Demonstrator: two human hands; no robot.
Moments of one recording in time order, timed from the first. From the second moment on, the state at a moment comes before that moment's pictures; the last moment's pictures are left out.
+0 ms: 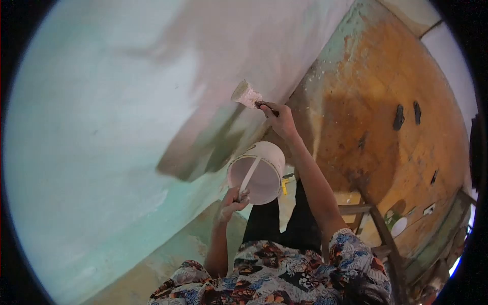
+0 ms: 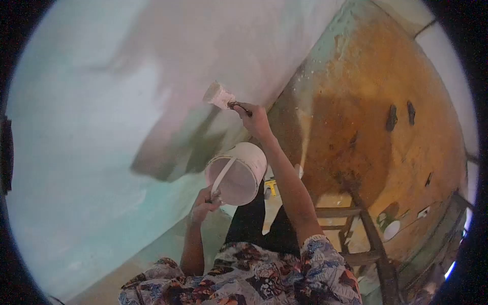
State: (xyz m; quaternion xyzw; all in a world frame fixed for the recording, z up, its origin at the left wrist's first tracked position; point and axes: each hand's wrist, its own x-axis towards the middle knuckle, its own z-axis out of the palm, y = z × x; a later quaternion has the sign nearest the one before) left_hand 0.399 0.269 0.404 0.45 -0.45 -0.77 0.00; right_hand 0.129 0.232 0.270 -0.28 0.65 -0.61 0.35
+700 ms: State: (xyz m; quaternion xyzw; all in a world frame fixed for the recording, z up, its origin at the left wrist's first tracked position) left_hand 0.330 0.221 0.446 0.53 -0.47 -0.66 -0.26; right_hand 0.087 0.206 0.093 -0.26 0.78 -0.44 0.37
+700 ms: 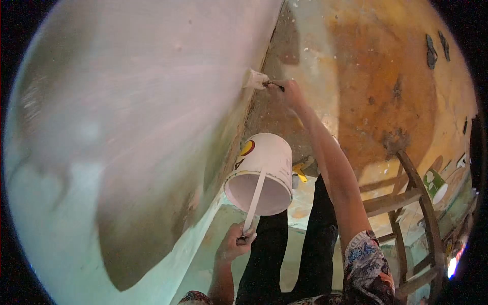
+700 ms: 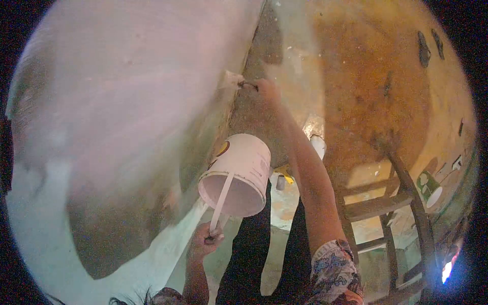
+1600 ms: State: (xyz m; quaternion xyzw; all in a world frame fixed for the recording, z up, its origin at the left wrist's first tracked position) left_hand 0.295 0.265 0.512 0.36 -0.44 -0.82 -0.03; right_hand 0.090 0.551 0.236 0.02 0.79 -0.47 0.40
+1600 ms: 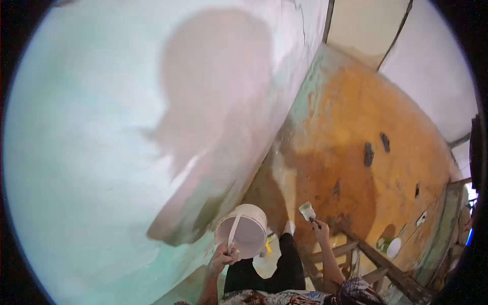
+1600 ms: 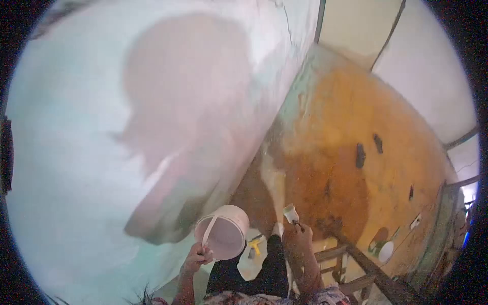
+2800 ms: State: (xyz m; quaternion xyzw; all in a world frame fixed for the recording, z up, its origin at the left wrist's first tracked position) left_hand 0.277 0.264 0.606 -0.06 -0.56 -0.80 0.22; right_hand 0.113 0.340 0.587 -0.88 0.38 -0.02 -0.28
